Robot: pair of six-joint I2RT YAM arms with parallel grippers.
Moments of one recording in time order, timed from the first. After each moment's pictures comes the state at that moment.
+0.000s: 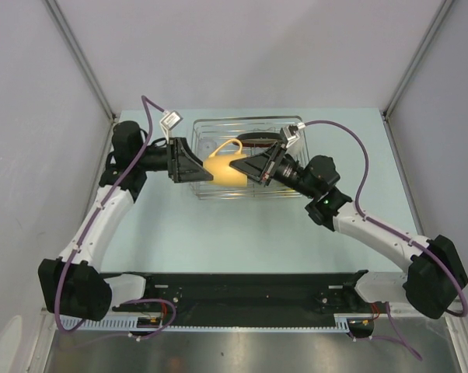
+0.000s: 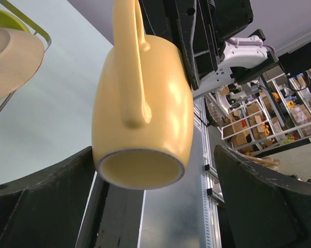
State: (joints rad) left arm -0.15 1.22 1.07 -0.05 1.36 -0.66; right arm 0.70 1.25 0.87 0.63 -0.40 1.36
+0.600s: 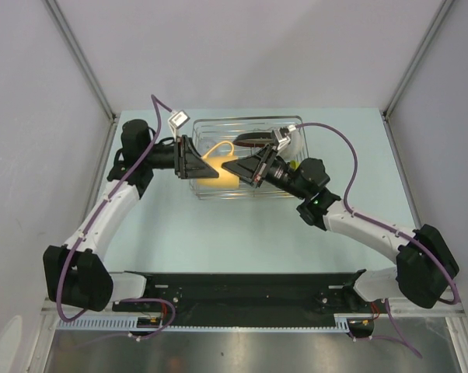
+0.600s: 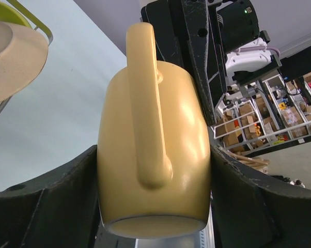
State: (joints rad) left arm -0.19 1.29 1.07 0.00 1.34 -0.70; right arm 0.75 1.34 0.87 0.75 -0.38 1.38
